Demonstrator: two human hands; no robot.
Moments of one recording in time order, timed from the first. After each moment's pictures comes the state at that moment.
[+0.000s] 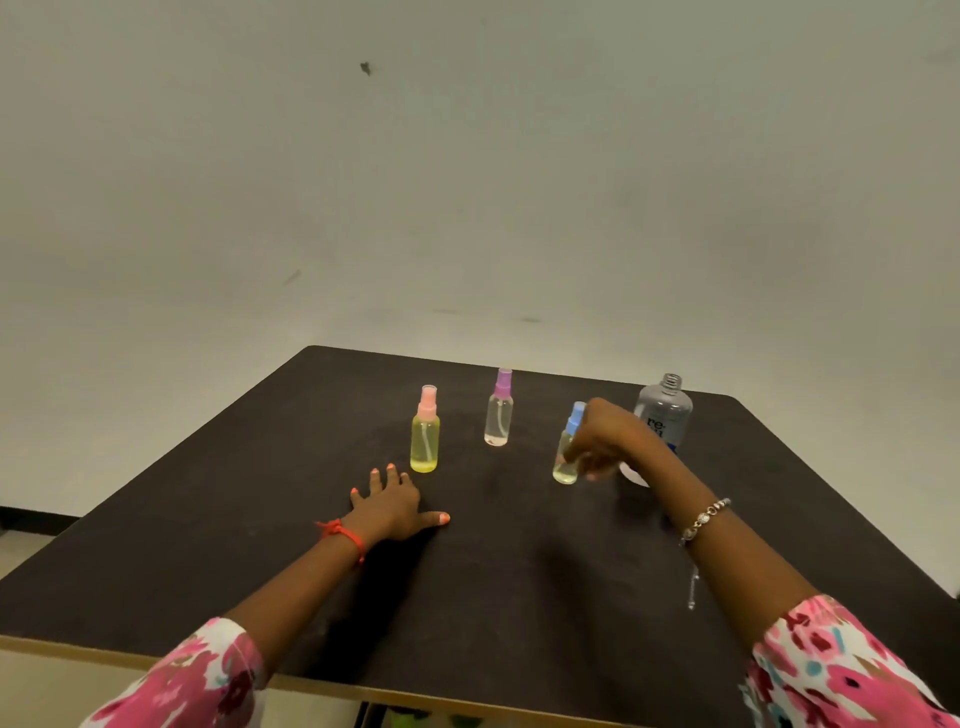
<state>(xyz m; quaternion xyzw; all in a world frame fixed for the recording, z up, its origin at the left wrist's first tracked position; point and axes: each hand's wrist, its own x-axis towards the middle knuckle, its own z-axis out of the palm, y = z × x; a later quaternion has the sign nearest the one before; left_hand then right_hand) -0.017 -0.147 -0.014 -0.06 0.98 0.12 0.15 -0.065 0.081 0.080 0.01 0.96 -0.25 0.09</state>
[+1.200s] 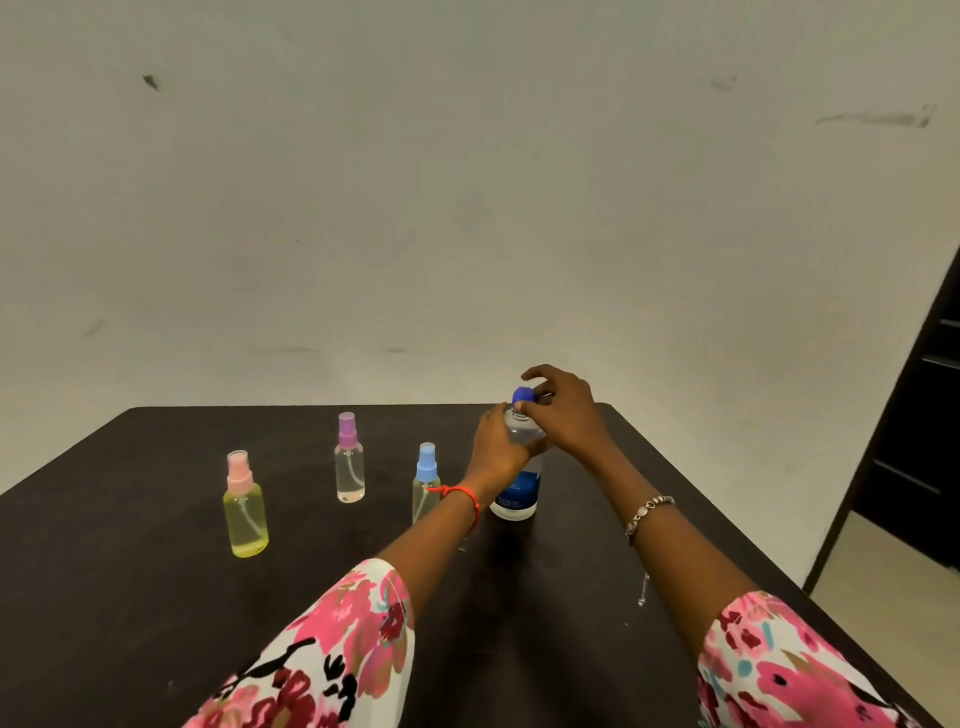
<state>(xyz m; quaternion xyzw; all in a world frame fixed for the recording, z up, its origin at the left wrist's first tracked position) -0.102 0.114 0.061 0.13 0.79 0.60 -0.05 -0.118 0.216 0.086 -0.06 0.87 -0.43 -0.23</state>
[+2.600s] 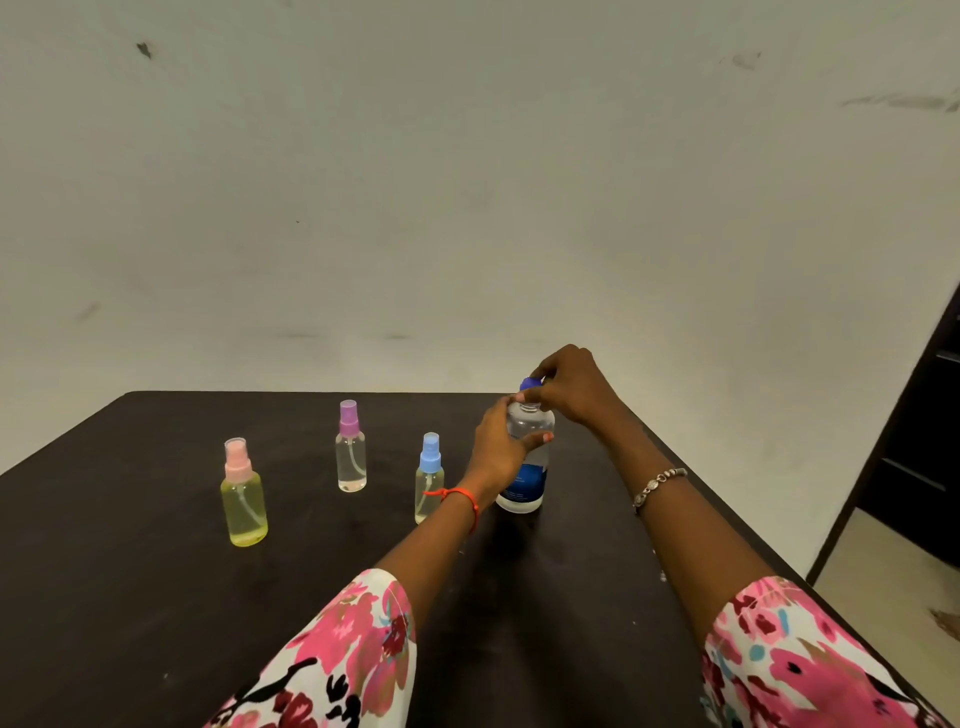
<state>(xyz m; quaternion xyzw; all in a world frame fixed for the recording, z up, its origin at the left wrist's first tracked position) -0.114 0.111 0.044 0.14 0.74 0.65 -0.04 -0.129 0.218 0.111 -0.08 0.94 -0.30 -0.17</state>
